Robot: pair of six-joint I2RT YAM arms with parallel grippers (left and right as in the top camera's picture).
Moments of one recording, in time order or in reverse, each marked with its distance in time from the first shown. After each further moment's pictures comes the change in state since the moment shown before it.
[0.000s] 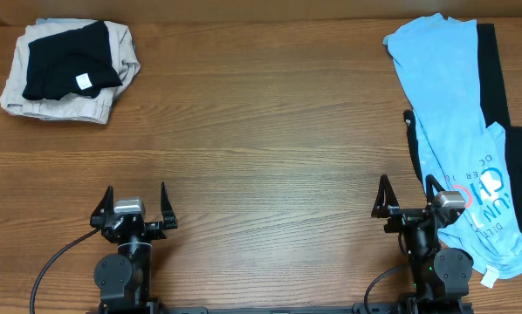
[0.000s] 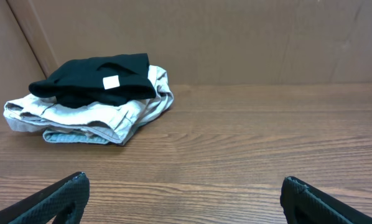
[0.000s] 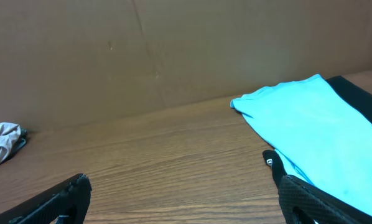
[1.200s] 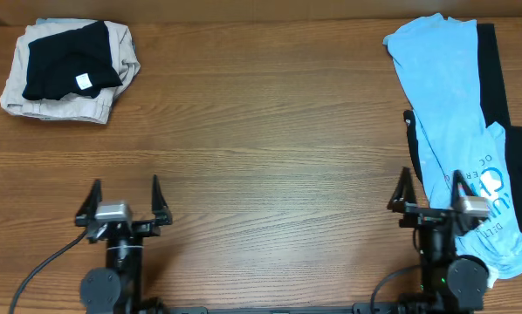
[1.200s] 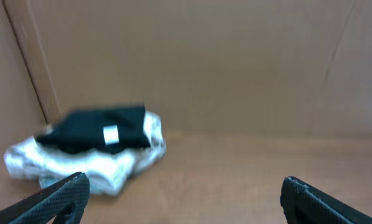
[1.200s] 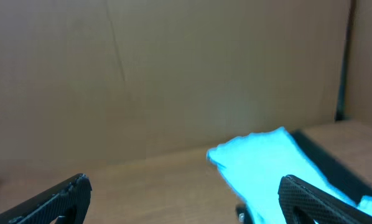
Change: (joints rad) left arm 0.000 0.014 0.173 0.012 0.024 -0.064; right arm 0.000 0.003 0.135 0.025 0.129 -0.051
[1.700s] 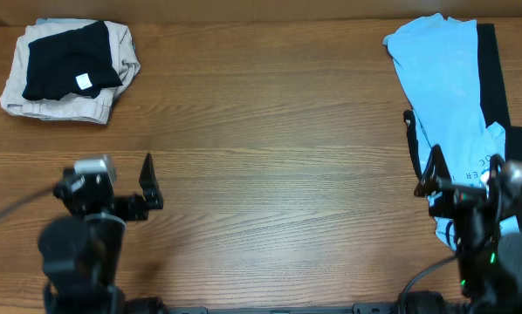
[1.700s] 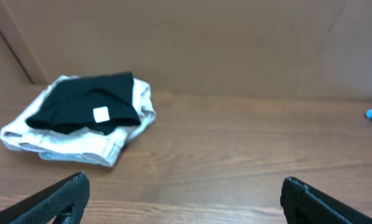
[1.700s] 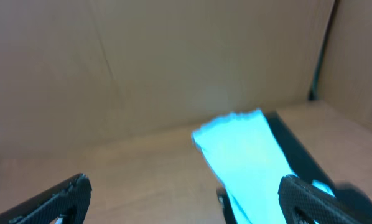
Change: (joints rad) left arm 0.000 0.518 0.583 -0.433 0.052 -0.014; right arm 0.000 0.458 0.668 -0.512 0.040 -0.006
